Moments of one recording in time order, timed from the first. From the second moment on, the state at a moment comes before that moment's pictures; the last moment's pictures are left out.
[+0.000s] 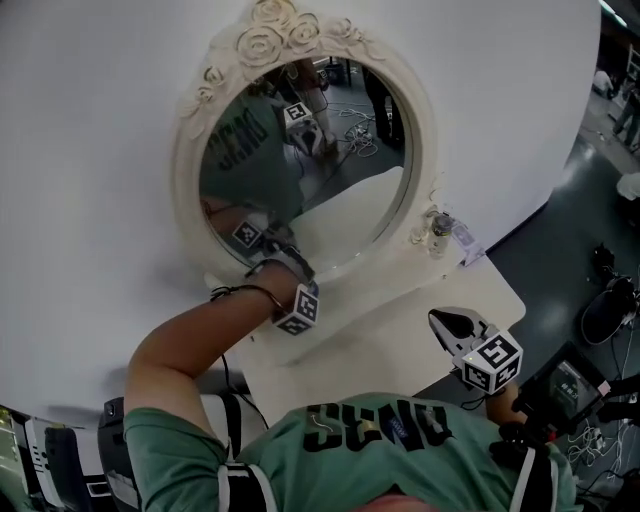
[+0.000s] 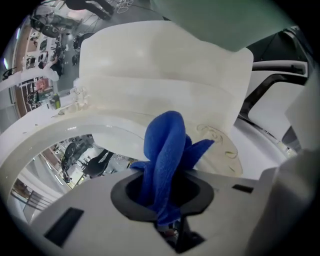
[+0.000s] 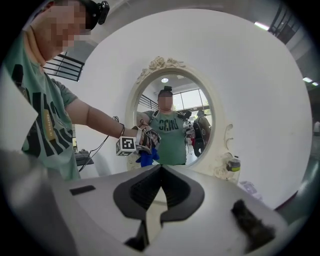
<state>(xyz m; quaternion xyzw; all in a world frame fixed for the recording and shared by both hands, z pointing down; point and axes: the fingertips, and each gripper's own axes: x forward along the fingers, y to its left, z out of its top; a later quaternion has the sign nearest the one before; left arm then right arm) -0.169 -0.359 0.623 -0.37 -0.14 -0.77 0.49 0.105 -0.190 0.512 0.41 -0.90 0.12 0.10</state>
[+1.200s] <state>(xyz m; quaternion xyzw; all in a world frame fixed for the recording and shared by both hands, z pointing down) 0.083 -0.452 0.653 -0.39 -0.06 -0.77 0.51 0.266 -0.206 0.538 0.44 -0.88 0.14 0.11</state>
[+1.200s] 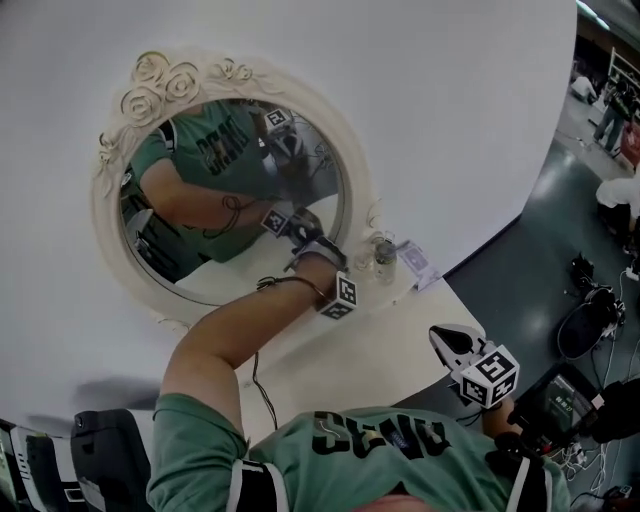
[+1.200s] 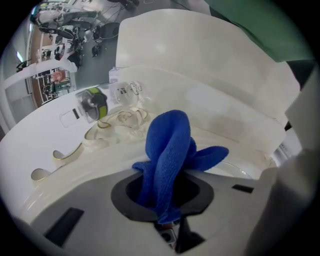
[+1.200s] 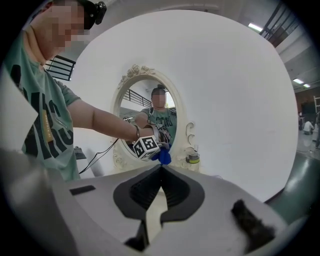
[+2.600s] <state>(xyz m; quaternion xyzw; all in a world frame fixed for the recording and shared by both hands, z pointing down) -0.315 -0.092 0.438 -0.84 0.49 0.17 -0.12 -0.087 -0.211 0.463 0.19 -0.97 0.11 0.09</state>
